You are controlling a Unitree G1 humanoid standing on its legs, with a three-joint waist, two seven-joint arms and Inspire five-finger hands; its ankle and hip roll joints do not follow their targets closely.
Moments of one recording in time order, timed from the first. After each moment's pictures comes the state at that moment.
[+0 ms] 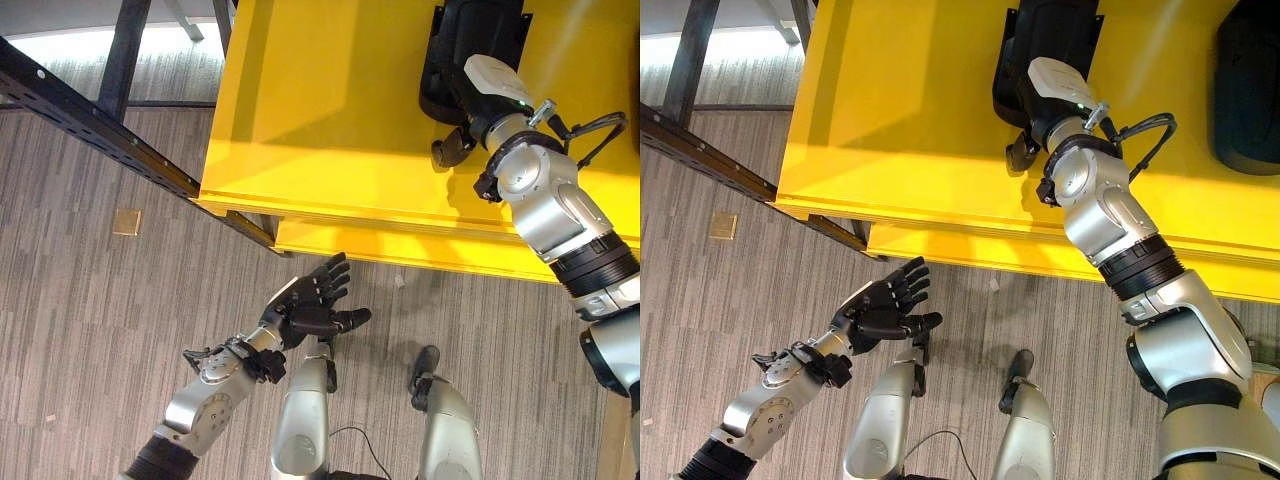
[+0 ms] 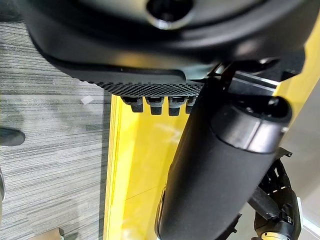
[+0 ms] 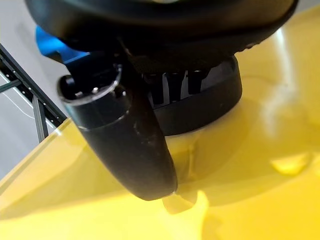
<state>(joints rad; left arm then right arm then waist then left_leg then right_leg) -0.09 0.53 -0.32 -0.09 -0.81 0.15 -0.17 -1.14 -0.73 0.57 0.35 -0.31 0.41 0.06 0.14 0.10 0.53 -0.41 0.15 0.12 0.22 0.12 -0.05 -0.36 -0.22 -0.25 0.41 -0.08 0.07</state>
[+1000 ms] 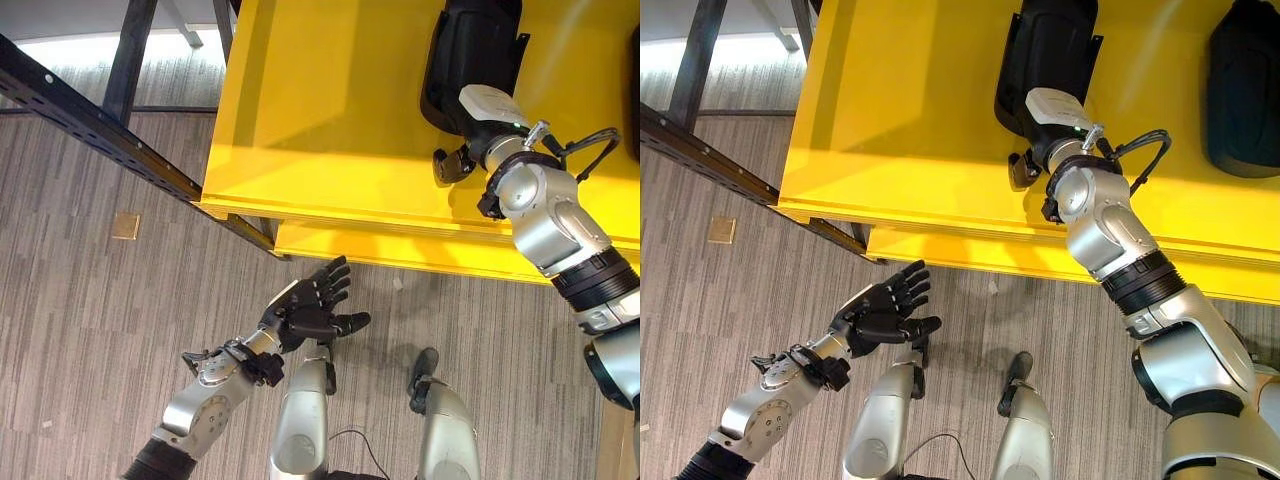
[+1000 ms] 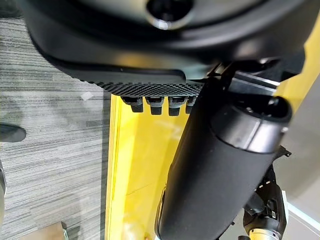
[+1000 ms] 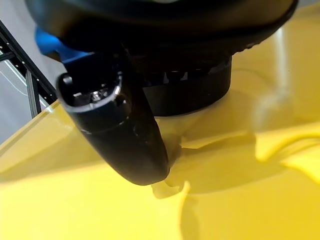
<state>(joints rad) -0.08 0.53 -0.31 -0.09 -0.81 0.15 -0.21 -1.06 -0.75 0.57 0.29 -0.38 0.41 0.13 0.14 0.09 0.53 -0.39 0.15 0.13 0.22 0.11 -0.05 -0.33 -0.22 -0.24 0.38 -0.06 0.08</state>
